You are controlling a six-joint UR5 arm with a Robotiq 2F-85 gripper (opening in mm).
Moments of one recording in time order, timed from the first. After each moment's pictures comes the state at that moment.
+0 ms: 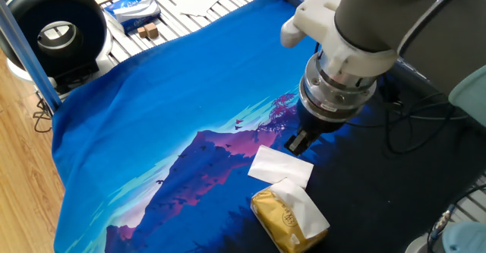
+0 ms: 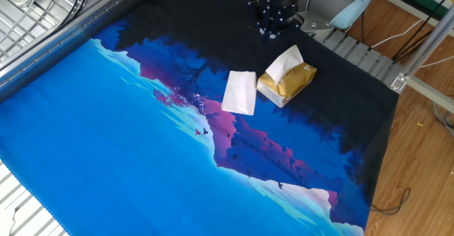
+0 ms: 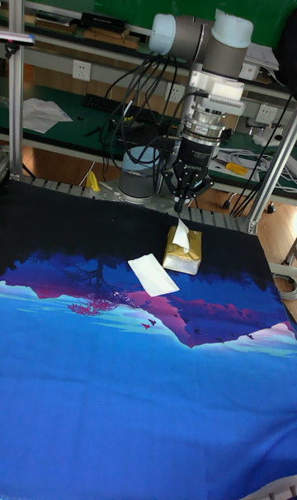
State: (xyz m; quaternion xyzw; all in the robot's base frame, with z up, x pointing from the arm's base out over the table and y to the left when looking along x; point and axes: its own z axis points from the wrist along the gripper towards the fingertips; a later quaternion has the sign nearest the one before) arm 0.311 0.095 0.172 -0.06 1.00 -0.02 0.07
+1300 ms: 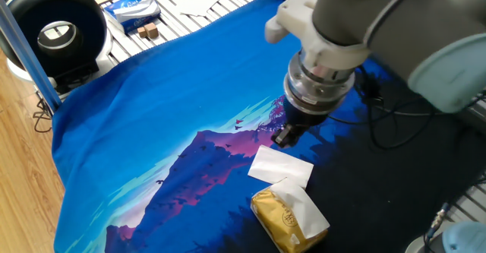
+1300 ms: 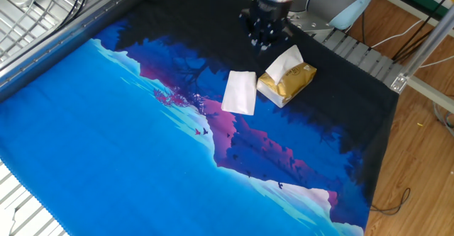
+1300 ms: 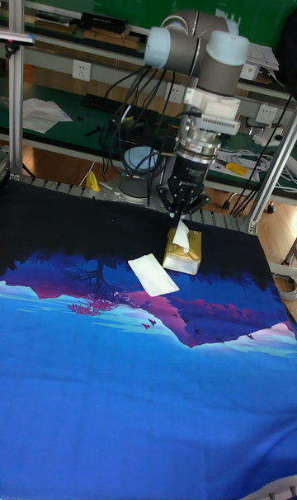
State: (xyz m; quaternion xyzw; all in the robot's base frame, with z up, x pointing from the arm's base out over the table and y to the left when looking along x) arm 0.346 0.087 0.146 -0.05 1.00 -0.02 0.06
